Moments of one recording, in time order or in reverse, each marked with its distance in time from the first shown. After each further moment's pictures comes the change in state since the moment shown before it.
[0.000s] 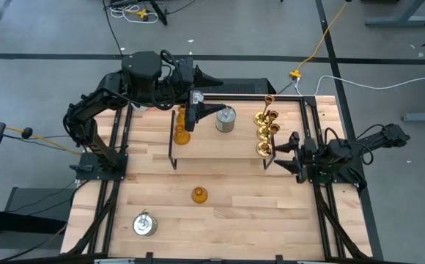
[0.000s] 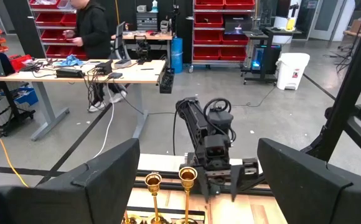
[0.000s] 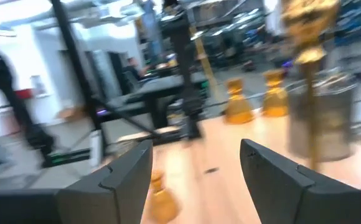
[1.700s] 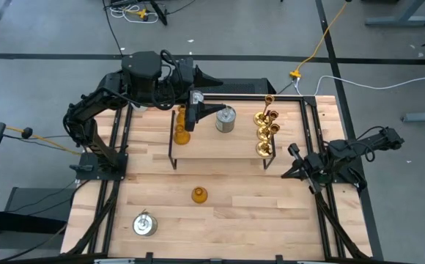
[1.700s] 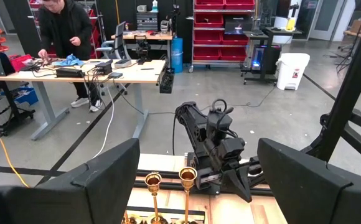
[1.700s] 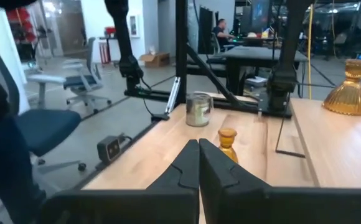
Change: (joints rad) left arm 0.000 0.000 0.000 0.000 -0.001 -0.002; right arm 0.000 -0.146 0.000 -0.276 -0.425 -0.175
